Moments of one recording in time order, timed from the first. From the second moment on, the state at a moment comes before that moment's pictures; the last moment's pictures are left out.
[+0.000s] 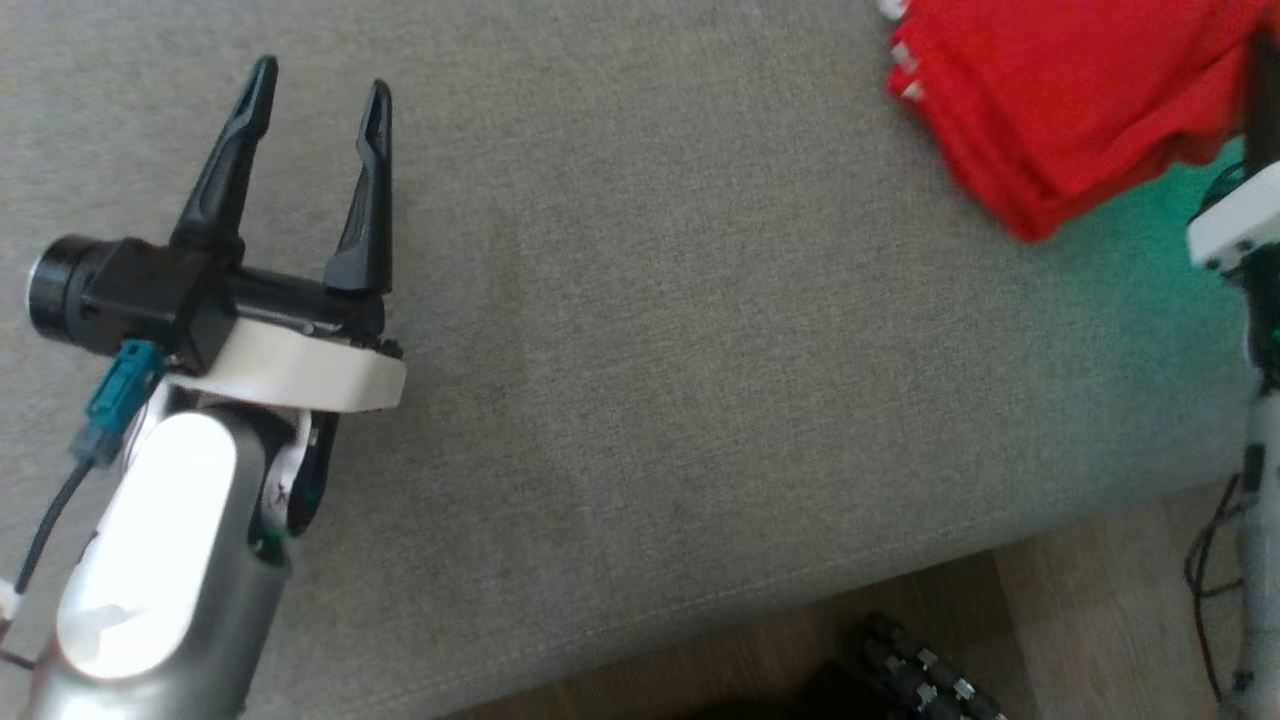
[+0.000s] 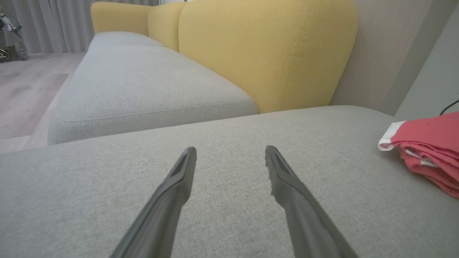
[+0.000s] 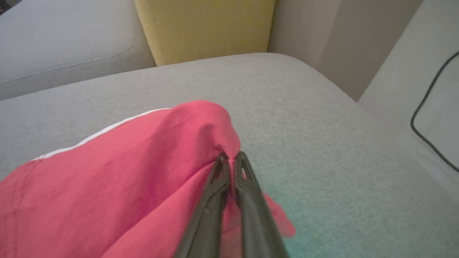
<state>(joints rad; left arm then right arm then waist) -0.42 0.30 -0.34 -0.04 -0.25 0.11 -0.18 -0.60 -0.21 -0.17 0.34 0.27 0.12 0.23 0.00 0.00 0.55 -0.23</state>
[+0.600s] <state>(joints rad) -0.43 0.34 -0.35 -0.08 -0.24 0.11 -0.15 -0.71 -0.19 -0.32 0.45 0.32 0.12 0.13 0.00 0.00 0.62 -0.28</state>
